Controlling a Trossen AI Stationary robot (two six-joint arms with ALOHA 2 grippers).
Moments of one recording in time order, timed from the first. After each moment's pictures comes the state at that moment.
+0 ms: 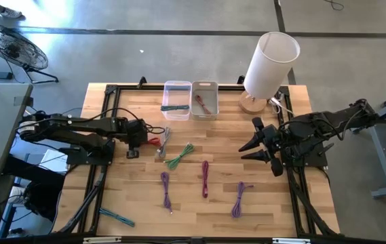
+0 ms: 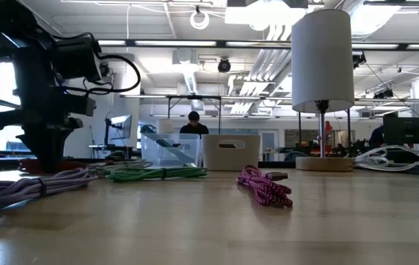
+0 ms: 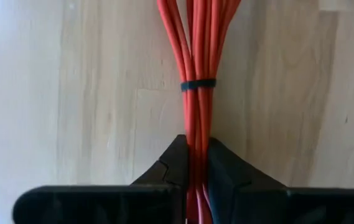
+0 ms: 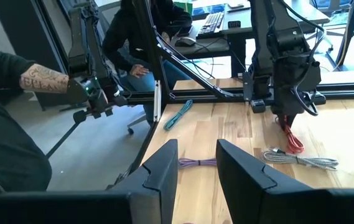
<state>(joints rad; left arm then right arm) 0.27 1.11 0.39 -0.56 -0.05 0.15 0.35 0.94 1.08 -0.38 0.07 0.22</state>
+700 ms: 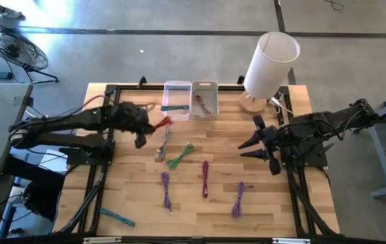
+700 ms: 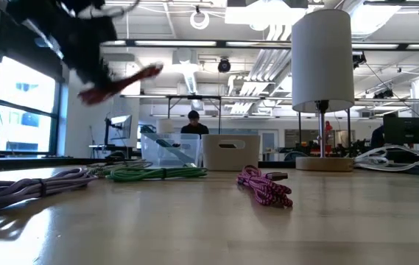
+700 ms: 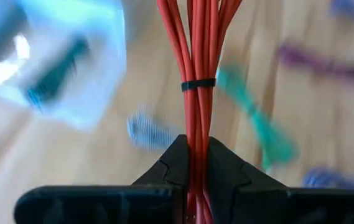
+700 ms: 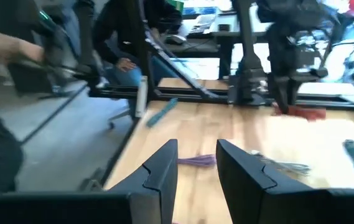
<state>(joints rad) 0.27 0.83 0.68 -0.53 0.04 -0.06 0.35 0.94 1.08 -0.39 0.12 0.12</state>
